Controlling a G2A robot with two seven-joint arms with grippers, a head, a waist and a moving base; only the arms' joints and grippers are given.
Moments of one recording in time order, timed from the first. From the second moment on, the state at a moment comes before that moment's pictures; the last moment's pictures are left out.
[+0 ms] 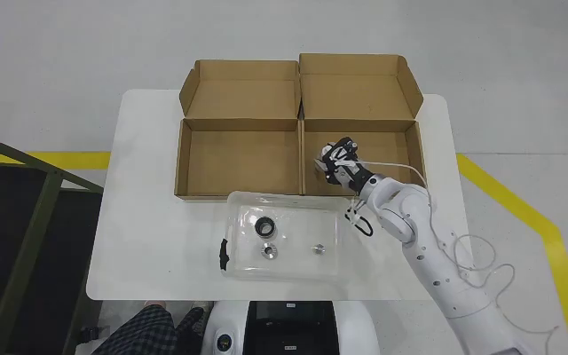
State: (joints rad) left arm -0.11 -0.30 -0.54 -1.19 3.07 0.29 0.07; right arm -1.04 -1.20 1.09 -1.53 -1.28 -0.34 0.32
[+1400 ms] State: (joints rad) left arm -0.11 -0.30 -0.54 -1.19 3.07 0.29 0.07; right arm -1.33 -1.13 1.28 -2.07 -1.37 -0.64 0.52
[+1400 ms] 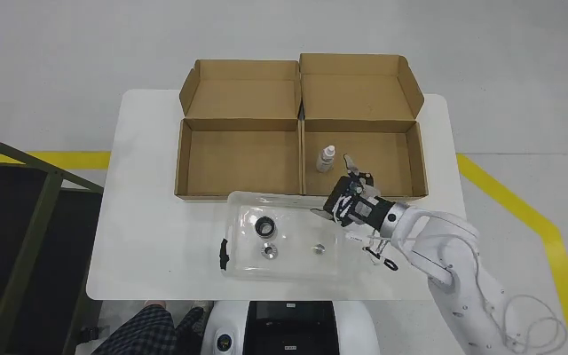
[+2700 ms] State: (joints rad) left arm -0.11 -0.30 -0.54 -1.19 3.07 0.29 0.07; right arm -1.39 -1.10 1.15 -2.07 -1.44 -0.83 0.74
